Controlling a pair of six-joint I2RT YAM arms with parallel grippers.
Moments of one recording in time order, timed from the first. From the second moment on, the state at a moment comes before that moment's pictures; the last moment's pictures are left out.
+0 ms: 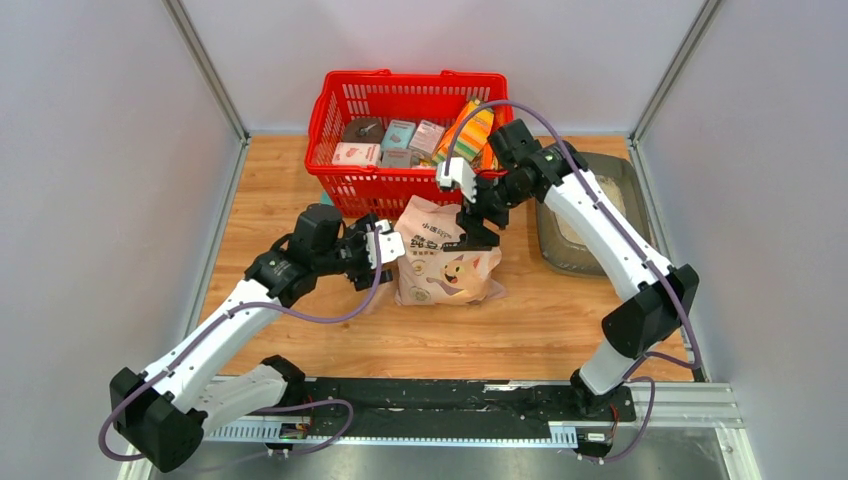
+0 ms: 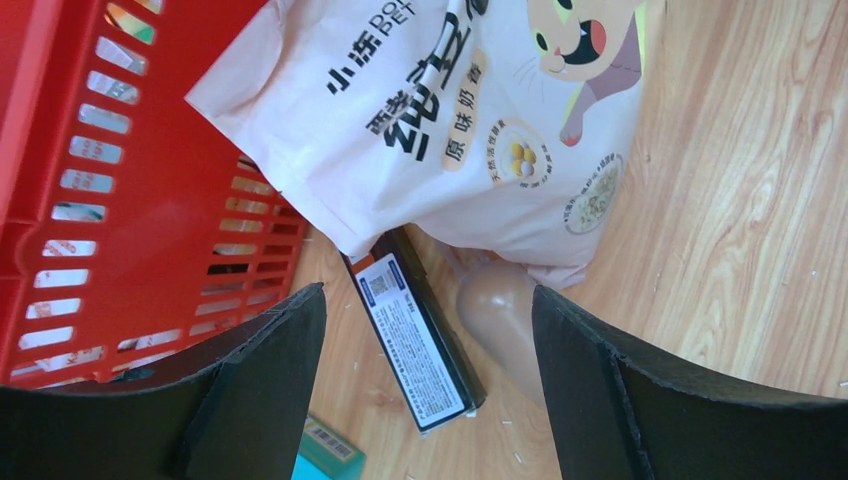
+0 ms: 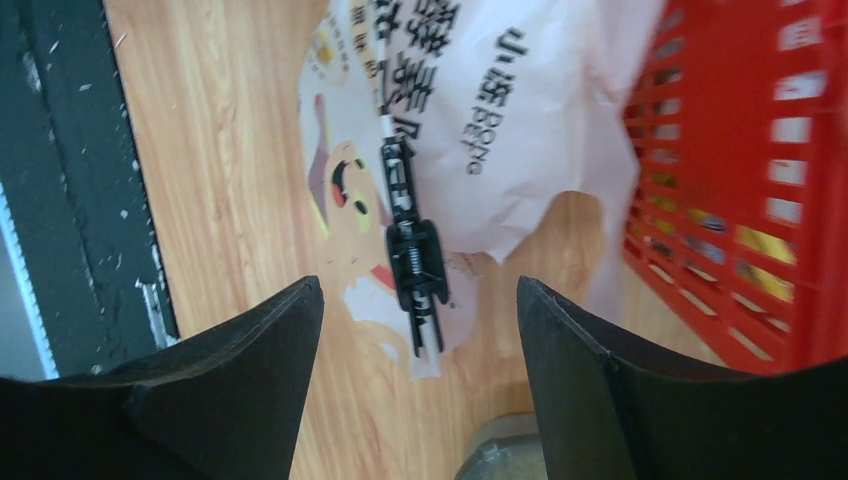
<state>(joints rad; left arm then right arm) -0.57 1.00 0.88 -0.48 0.39 0.73 0.52 1.66 1.80 -1.19 -0.52 -0.78</state>
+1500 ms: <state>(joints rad) -0.57 0.98 0.84 -0.51 0.36 0.71 0.53 1.39 1.64 -1.26 -0.57 -0.92</state>
